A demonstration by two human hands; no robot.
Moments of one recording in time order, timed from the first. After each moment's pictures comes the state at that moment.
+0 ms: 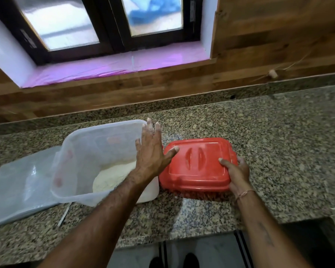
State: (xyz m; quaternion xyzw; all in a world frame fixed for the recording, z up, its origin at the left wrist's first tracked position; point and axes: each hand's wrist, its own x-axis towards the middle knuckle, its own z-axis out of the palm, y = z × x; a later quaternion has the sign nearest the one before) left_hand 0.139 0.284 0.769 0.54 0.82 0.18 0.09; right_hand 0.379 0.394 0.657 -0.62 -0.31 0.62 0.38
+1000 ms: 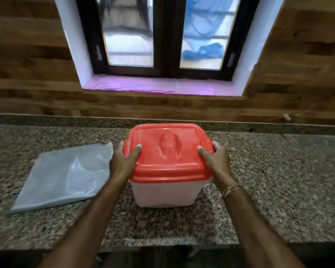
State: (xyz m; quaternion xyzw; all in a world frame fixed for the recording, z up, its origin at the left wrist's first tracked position) left_hand -0.040 0.098 0.799 0.21 0.80 0.52 0.21; right_hand 0.181 0.251 0.807 -0.52 -0.63 0.46 0.35
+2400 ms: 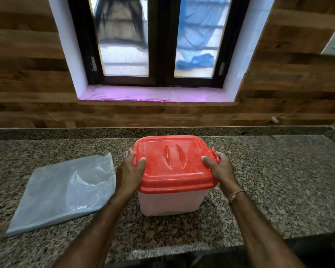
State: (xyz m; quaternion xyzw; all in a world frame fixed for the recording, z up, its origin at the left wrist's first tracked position) left_hand -0.051 0.088 0.797 0.34 0.80 0.46 0.17; right_hand 0.183 0.242 0.790 -0.53 -0.60 0.48 0.36
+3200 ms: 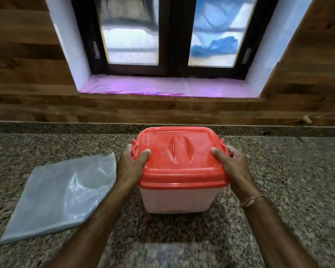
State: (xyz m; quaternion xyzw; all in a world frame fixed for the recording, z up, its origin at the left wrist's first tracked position) left_hand -0.095 0.154 0.800 0.27 0.78 0.52 0.22; right_hand 0.142 0.311 0.796 -0.50 -0.58 0.52 0.37
